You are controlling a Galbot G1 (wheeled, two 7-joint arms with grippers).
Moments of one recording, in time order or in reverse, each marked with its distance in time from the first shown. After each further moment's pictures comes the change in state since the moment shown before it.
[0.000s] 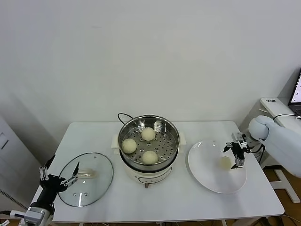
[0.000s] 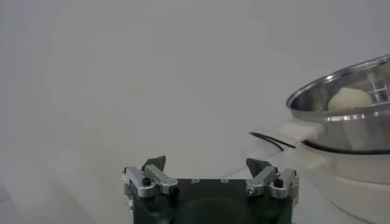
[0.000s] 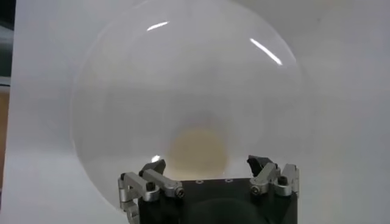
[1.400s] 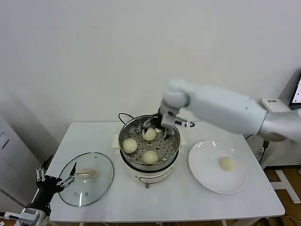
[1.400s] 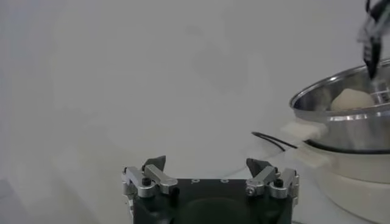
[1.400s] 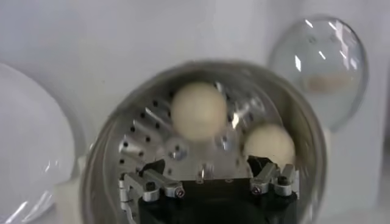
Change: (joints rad) left arm 0.005 0.007 -0.031 0.004 -0.043 -0.012 0.021; right arm 0.580 0.344 -0.377 0.352 0.073 0.271 -0.033
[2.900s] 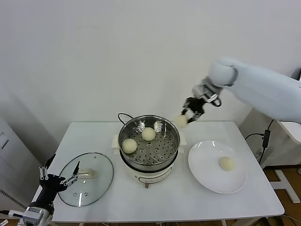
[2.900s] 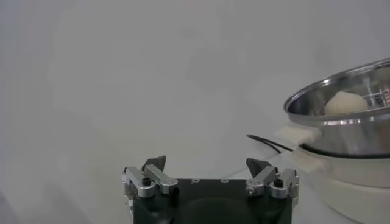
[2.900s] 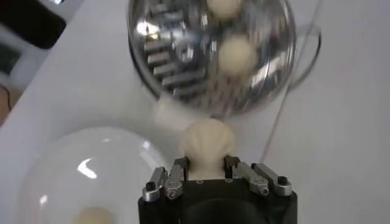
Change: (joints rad) left arm -0.003 -0.013 0.018 -0.014 0.027 0.015 0.001; right arm 0.101 -0.099 -0.101 0.063 0.179 -0.175 -0.019
